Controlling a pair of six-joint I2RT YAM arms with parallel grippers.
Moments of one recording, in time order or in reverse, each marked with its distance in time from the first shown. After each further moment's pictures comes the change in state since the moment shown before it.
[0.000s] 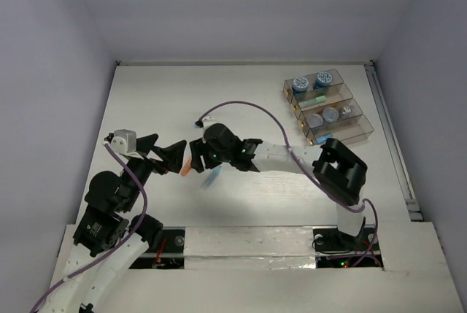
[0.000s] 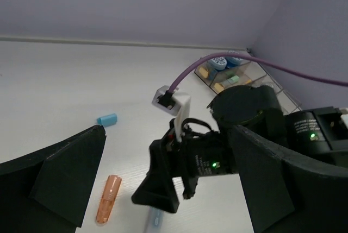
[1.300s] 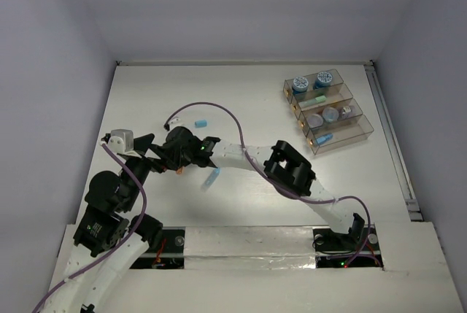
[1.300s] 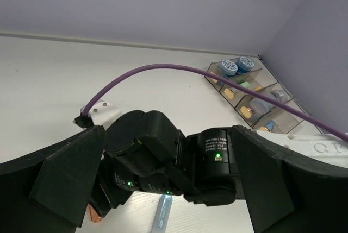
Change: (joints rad) left arm 0.019 -0.006 0.000 -0.005 -0.054 -0.011; right arm 0.079 0.535 0.677 -0.266 0.156 -0.110
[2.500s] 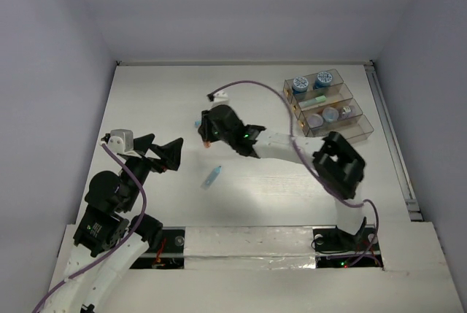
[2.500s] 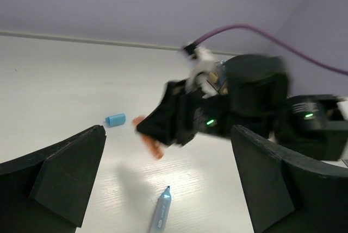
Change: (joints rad) left arm 0.000 0.000 0.000 0.000 0.001 -0.006; right arm -0.131 -0.385 -0.470 0.343 0.063 0.119
